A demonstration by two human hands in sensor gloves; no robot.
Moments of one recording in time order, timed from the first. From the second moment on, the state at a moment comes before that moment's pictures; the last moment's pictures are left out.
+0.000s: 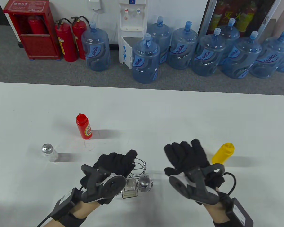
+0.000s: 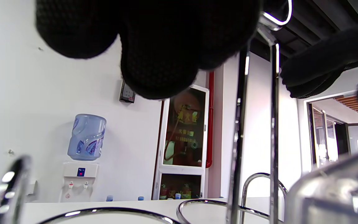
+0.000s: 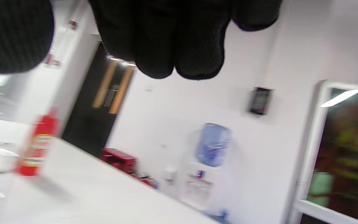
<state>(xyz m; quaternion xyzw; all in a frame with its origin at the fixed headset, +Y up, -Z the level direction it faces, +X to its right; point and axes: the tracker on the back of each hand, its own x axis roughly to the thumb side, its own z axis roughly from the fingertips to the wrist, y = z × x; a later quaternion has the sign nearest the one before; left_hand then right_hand) -0.116 -0.604 -0.218 0.23 -0.20 0.10 0.95 0.150 -0.564 -0.237 -0.17 0.25 -0.95 0.10</state>
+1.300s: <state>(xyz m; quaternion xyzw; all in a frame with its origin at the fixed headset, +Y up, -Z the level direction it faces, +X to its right) -0.116 -0.606 -0.218 0.23 -0.20 0.10 0.95 0.222 -0.549 -0.276 -0.04 0.27 -0.96 -0.06</state>
